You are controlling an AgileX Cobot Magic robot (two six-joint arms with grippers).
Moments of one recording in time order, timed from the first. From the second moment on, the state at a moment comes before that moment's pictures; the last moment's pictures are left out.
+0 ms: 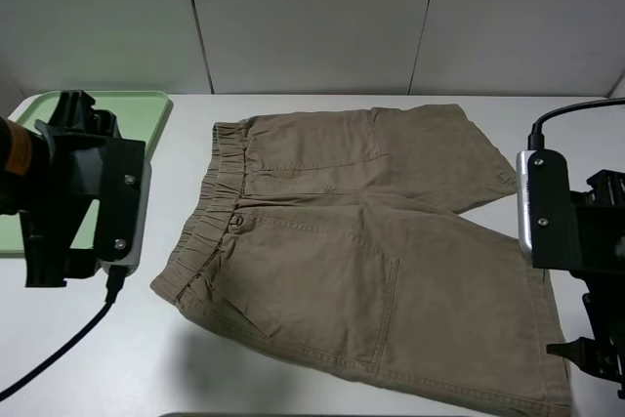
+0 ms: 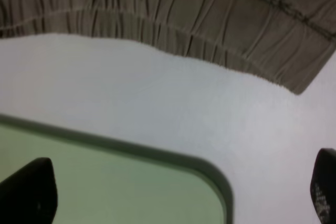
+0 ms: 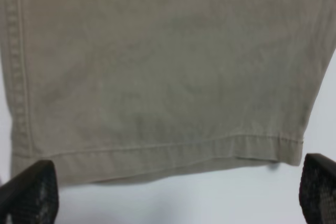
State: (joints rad) left arm -0.63 1.26 -0.59 0.46 0.43 0.68; right arm 0.60 1.00 -0.45 -0.20 0.79 -0.64
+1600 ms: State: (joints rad) left arm -0.63 1.60 -0.59 0.45 0.16 0.68; right arm 0.60 1.26 -0.27 -0.23 0.40 -0.67
